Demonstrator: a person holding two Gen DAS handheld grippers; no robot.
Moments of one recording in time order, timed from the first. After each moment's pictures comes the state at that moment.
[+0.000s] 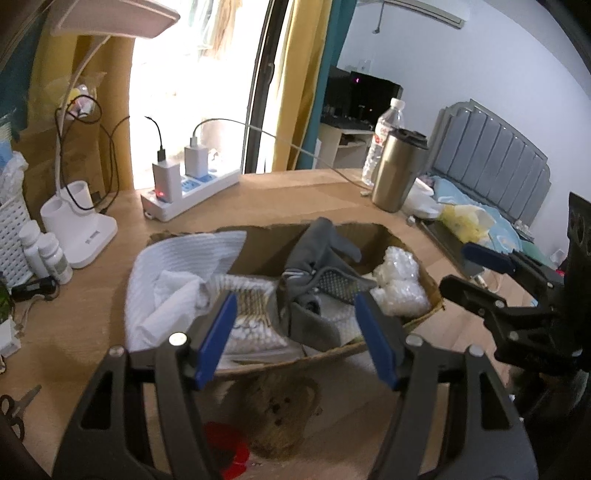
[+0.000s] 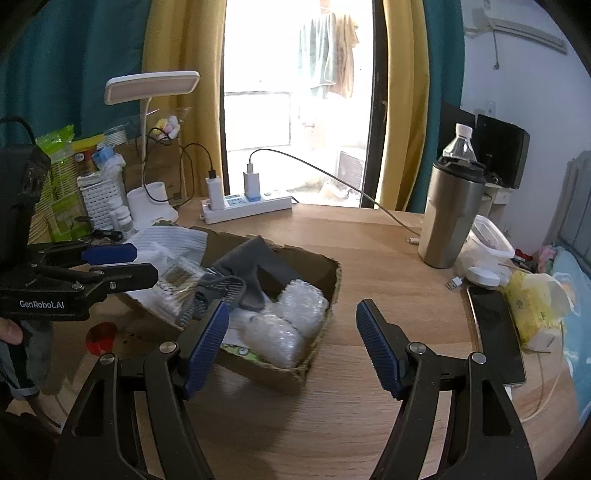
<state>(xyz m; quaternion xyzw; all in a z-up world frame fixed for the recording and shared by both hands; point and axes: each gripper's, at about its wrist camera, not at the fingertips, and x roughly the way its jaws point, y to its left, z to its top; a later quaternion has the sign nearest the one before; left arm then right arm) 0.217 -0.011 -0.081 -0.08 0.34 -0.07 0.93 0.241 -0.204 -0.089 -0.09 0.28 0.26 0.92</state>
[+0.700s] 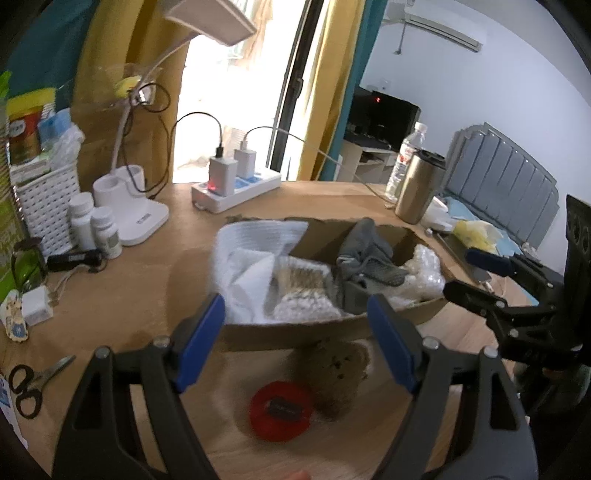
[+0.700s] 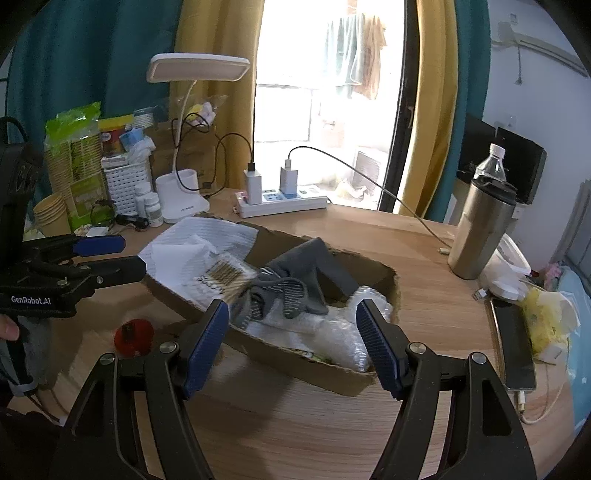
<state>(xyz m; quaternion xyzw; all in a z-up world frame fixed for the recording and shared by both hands) 0.166 0.041 -0.084 -0.11 0.31 -0.04 0.94 0.215 -0.153 -0.086 -0.12 0.28 0.28 0.91</state>
